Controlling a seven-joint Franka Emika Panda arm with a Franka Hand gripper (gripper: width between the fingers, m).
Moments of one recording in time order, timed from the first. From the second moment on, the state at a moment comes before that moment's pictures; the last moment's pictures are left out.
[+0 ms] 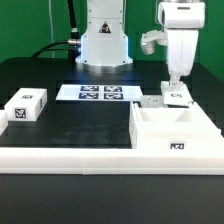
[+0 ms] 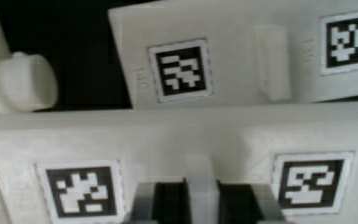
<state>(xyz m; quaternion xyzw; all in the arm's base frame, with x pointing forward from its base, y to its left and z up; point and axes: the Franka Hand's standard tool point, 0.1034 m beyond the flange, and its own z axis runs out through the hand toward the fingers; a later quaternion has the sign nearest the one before) 0.441 0.123 0.063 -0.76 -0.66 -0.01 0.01</state>
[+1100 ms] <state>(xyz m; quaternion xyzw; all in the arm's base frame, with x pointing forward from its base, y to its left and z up) 0.450 0.117 0.062 -0.76 -0.65 -0.01 0.01</state>
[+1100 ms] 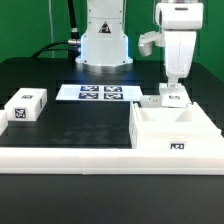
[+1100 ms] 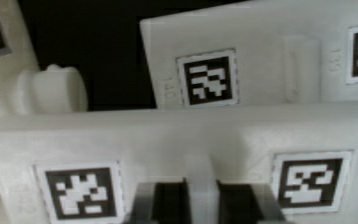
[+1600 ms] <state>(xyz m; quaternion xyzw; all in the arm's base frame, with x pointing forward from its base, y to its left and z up) 0.449 0.117 0.061 -0.76 -0.65 -0.01 0.01</state>
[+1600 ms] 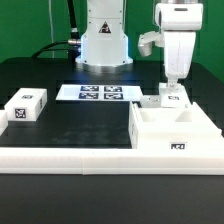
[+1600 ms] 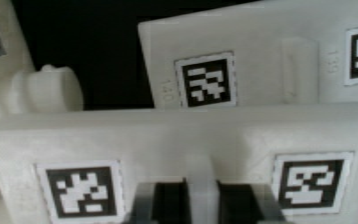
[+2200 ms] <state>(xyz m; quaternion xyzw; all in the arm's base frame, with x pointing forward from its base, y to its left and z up) 0.450 0.116 0.062 -0.75 -0.66 -0.01 0.01</state>
